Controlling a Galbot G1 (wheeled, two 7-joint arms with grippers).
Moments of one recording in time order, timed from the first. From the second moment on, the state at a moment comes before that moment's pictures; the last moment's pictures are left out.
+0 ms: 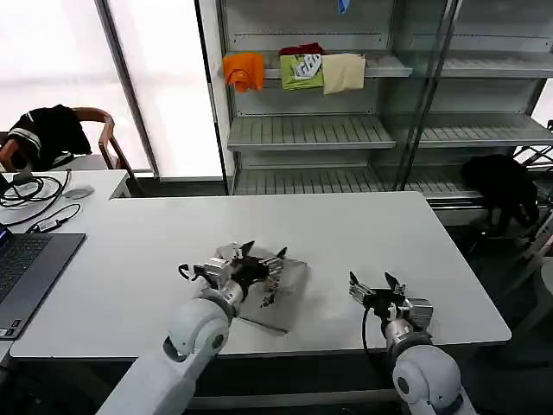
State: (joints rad) left arm 0.85 -1.18 -0.07 -1.90 -0.61 0.56 -0.30; right arm -1.20 1.24 0.37 2.06 0.58 -0.56 0.33
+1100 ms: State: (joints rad) left arm 0.95 -1.08 -0.27 -1.93 -0.54 0.56 -0.33; right arm -1.09 1.42 0.11 1.99 0.77 -0.58 0.54
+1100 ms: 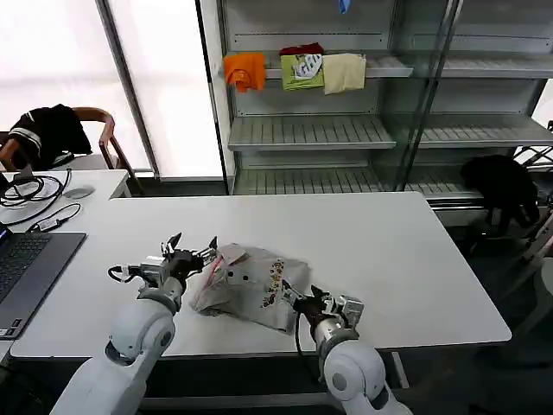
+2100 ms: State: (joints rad) left arm 0.97 -1.09 -0.28 -1.93 -0.54 0.56 -0.33; right arm -0.99 1.31 0.13 1.90 0.79 -0.58 0.52
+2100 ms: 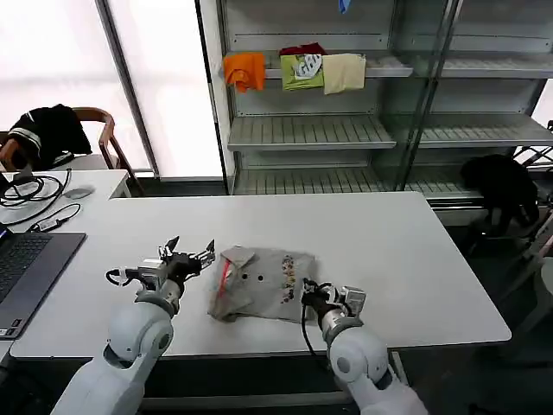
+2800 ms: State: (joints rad) left arm 0.99 -1.11 -0.29 -1.94 -0.54 0.57 -0.33; right arm -0.91 1.16 0.17 1.82 0.73 -0.58 0.40
